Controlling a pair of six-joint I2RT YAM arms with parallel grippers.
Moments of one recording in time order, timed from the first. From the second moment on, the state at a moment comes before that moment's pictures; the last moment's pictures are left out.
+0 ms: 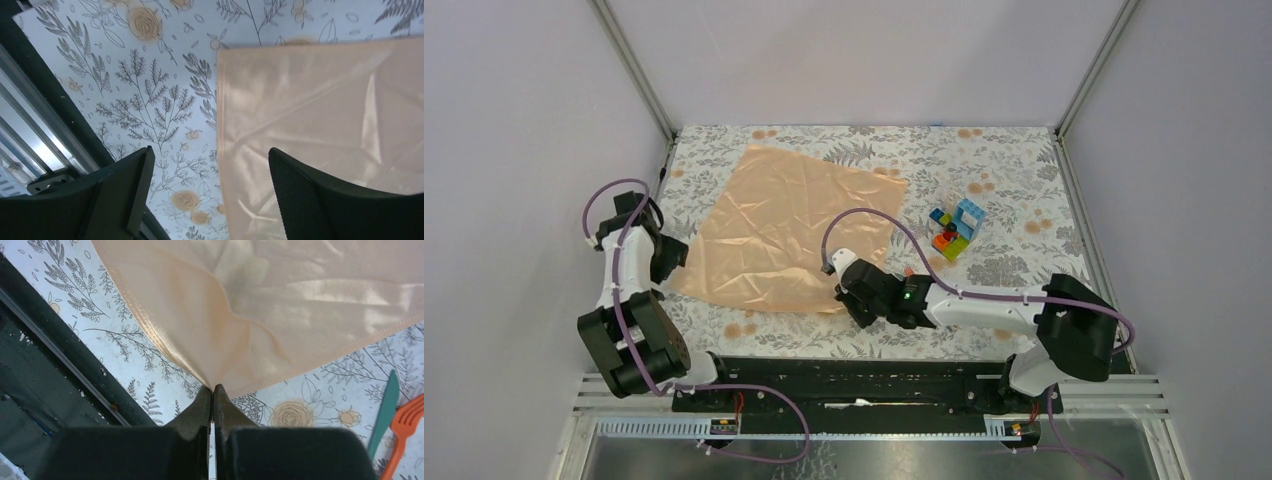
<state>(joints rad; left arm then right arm) 0.42 1.36 1.02 -0.97 -0.22 -0.77 1.14 1.55 0.93 -0.26 0.12 0.25</state>
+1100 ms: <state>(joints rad) 0.45 1.65 0.98 -0.70 -0.35 -0.75 1.14 1.56 1.00 -0.36 0.19 0.26</state>
